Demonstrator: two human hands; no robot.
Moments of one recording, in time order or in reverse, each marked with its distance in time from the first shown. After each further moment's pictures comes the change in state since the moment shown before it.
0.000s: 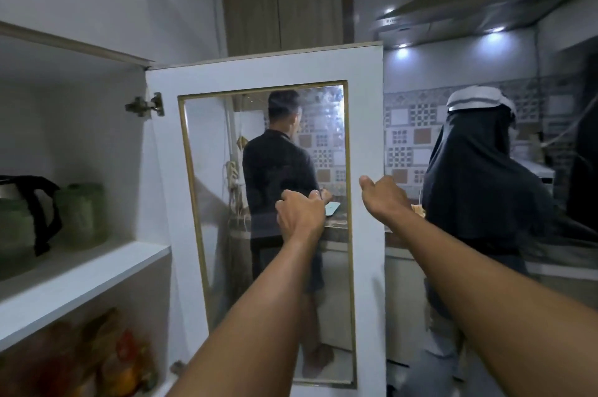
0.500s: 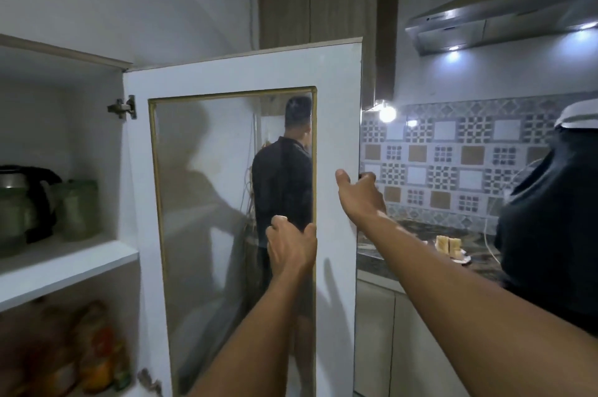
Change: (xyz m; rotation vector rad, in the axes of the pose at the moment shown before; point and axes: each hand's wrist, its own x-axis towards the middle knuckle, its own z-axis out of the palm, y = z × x) left_hand 0.035 0.034 0.156 0.061 0.198 -0.090; right_hand 0.167 0.025 -0.009 0.256 -0.154 -0.154
